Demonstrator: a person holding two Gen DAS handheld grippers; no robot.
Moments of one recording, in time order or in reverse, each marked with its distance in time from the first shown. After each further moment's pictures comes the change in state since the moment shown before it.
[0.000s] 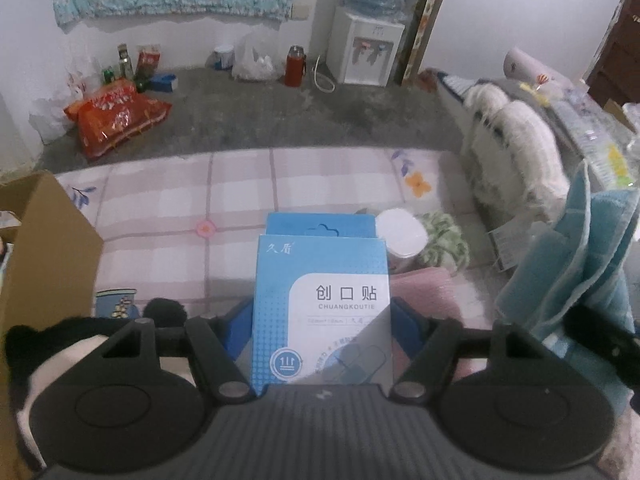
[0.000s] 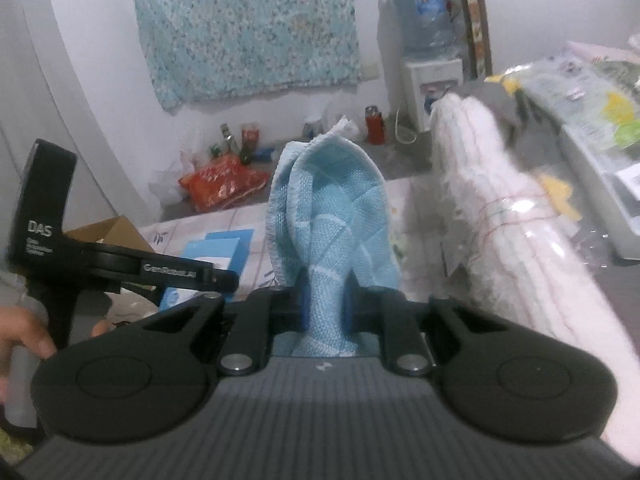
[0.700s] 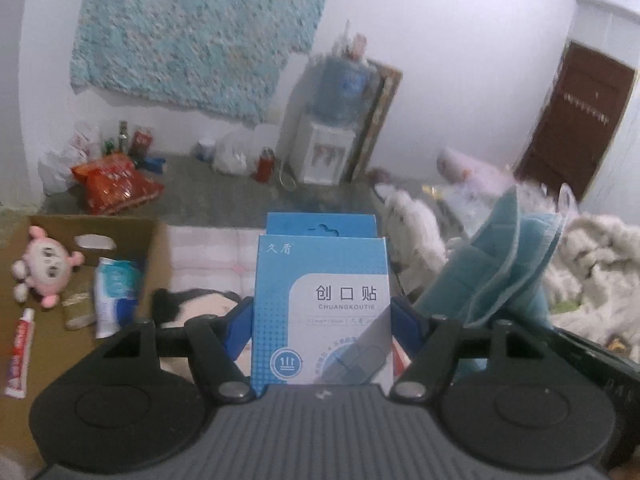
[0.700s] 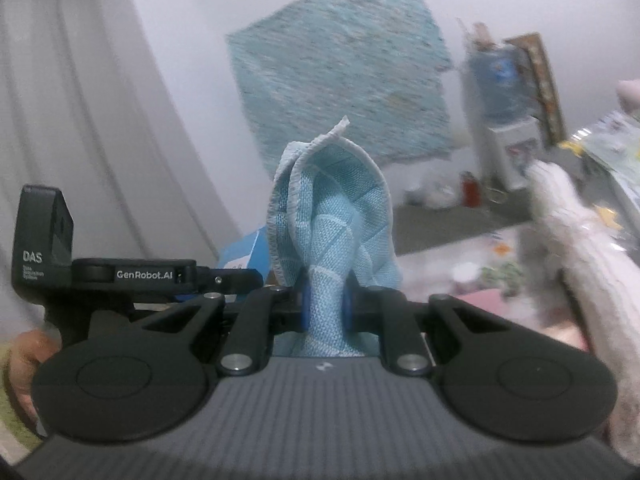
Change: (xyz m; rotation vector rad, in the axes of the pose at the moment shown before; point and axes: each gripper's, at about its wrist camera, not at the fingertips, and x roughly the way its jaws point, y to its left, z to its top) left arm -0.247 0.060 -0.103 -0.029 -0.323 -0.159; right arm -0.187 0.113 -0.044 0.013 -0.232 0.304
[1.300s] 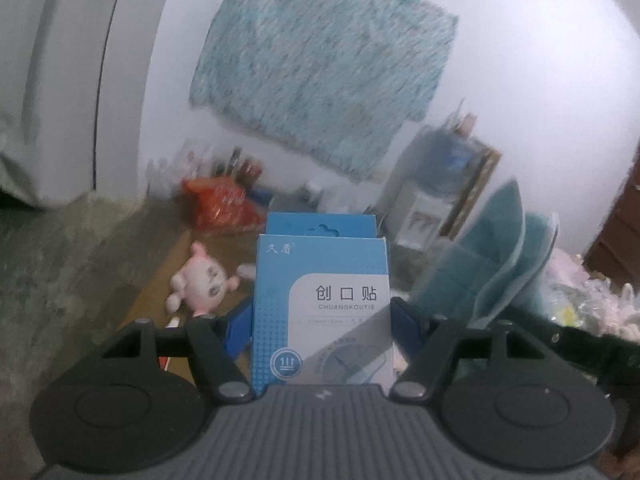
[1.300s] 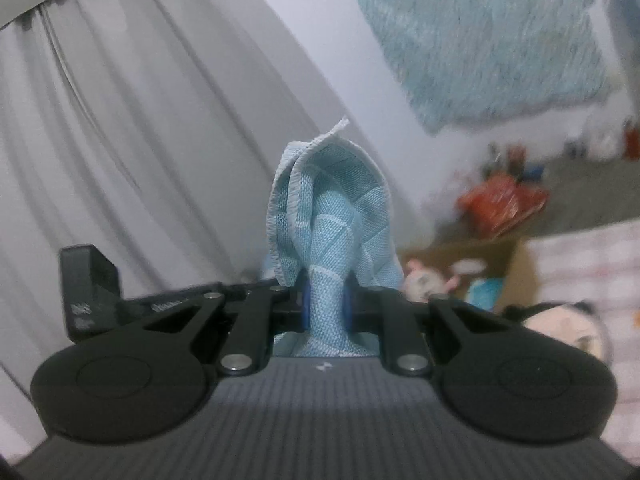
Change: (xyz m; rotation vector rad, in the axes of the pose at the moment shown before) left arm -0.091 0.175 0.019 -0.206 -0.114 0.208; right arm 0.121 0.163 0.019 0.064 0.202 0.443
